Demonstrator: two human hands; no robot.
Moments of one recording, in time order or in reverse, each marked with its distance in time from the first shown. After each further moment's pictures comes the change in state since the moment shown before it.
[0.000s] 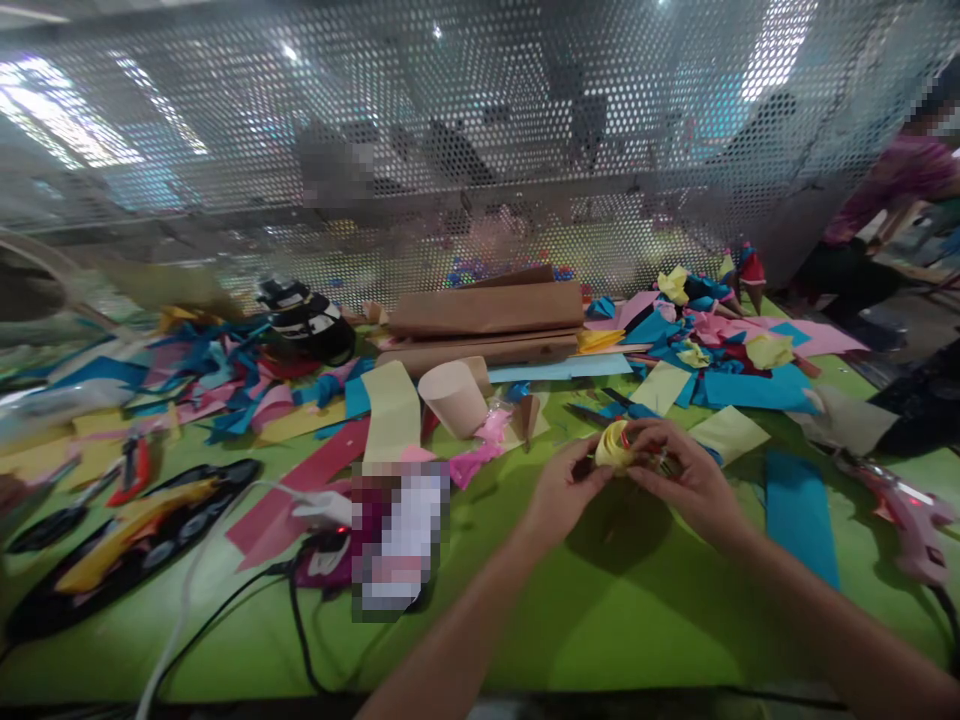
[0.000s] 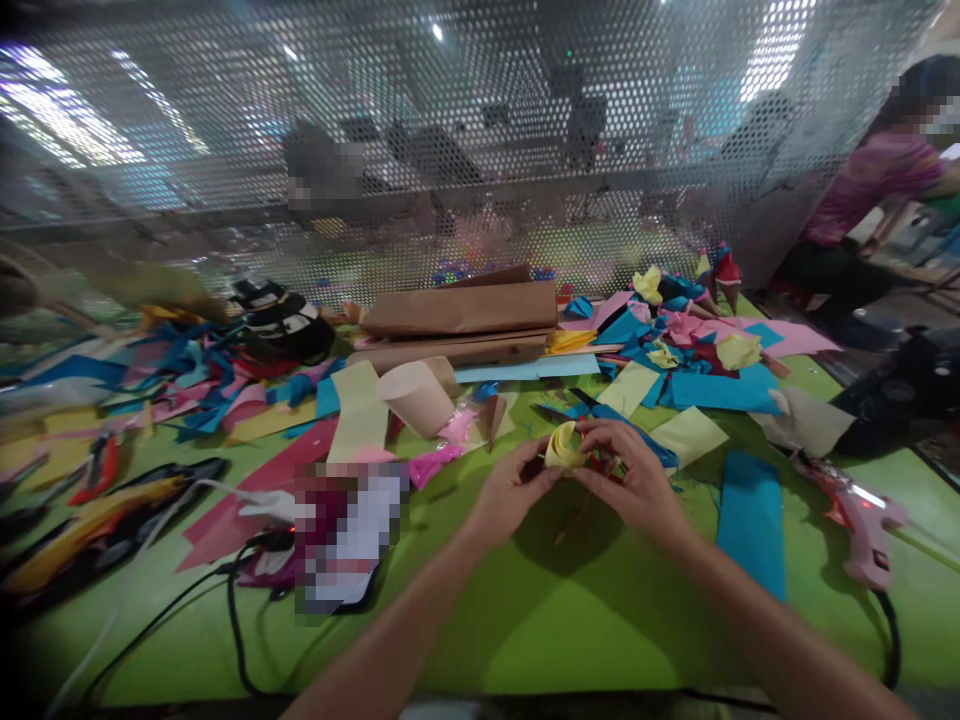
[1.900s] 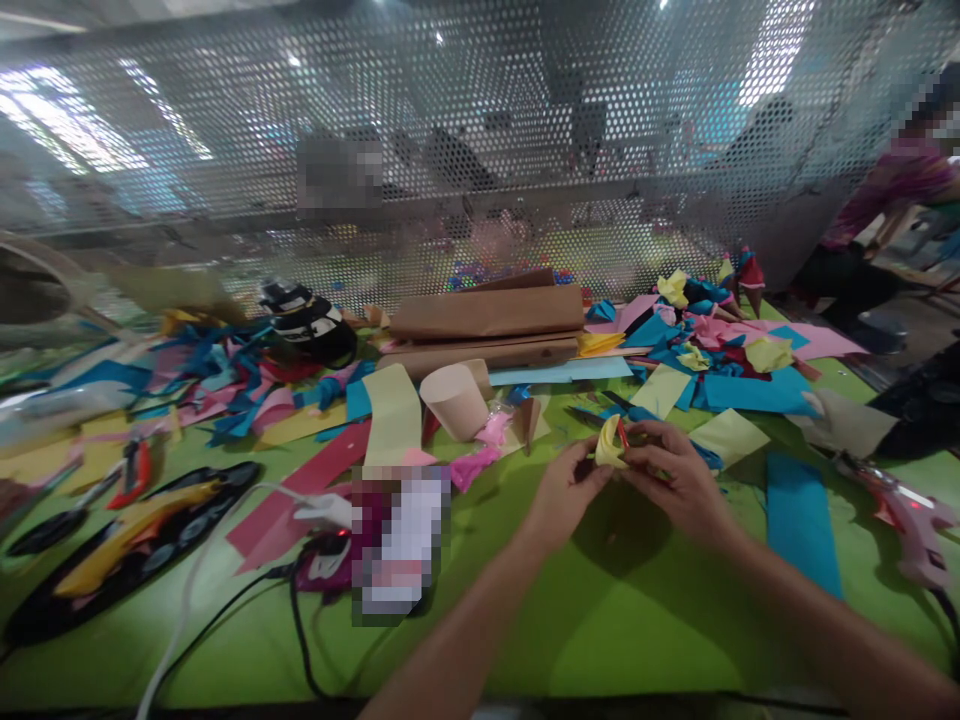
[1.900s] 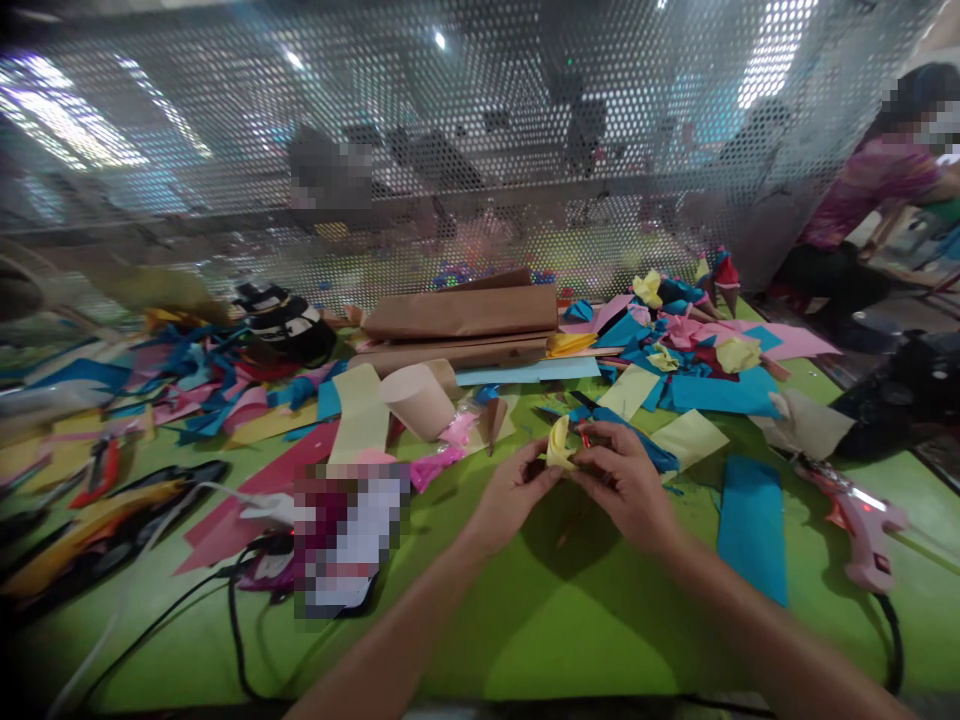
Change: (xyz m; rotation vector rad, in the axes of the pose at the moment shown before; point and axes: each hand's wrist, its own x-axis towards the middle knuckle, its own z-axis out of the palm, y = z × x) left_hand 0.001 -0.003 0.003 -0.077 0.008 -0.044; right_hand 0.000 0.008 0.007 -0.291 0.011 -0.126
